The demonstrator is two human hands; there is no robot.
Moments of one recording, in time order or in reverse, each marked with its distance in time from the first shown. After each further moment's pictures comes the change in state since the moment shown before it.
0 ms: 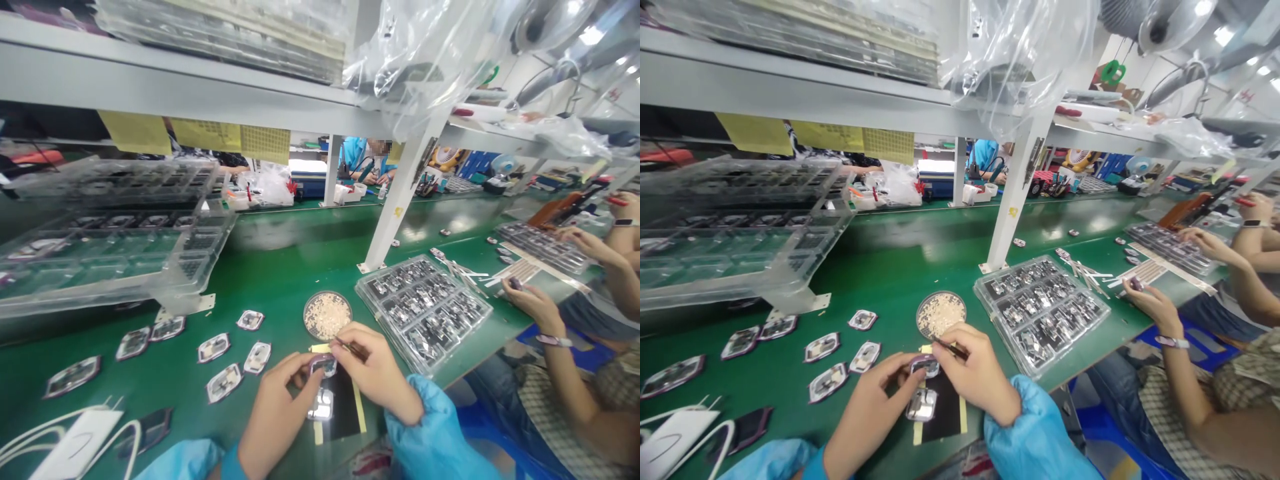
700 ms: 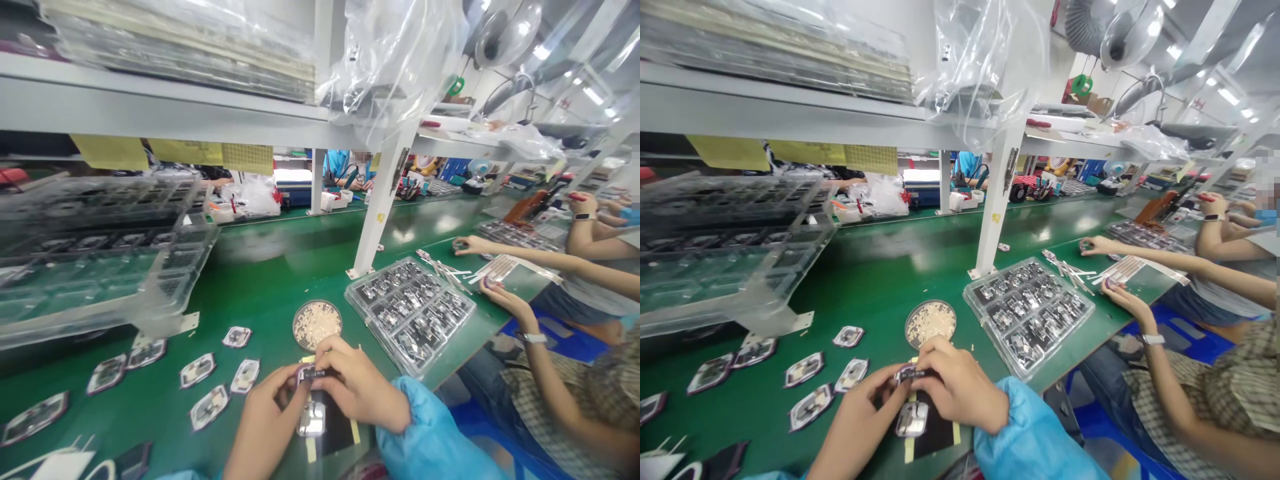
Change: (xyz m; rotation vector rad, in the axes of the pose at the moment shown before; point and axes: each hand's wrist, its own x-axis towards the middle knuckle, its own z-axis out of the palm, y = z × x) left_hand 0.004 -0.002 0.000 0.074 0.059 -0.011; right_hand -0.005 0.000 -0.008 -0.230 -0.264 -0.130
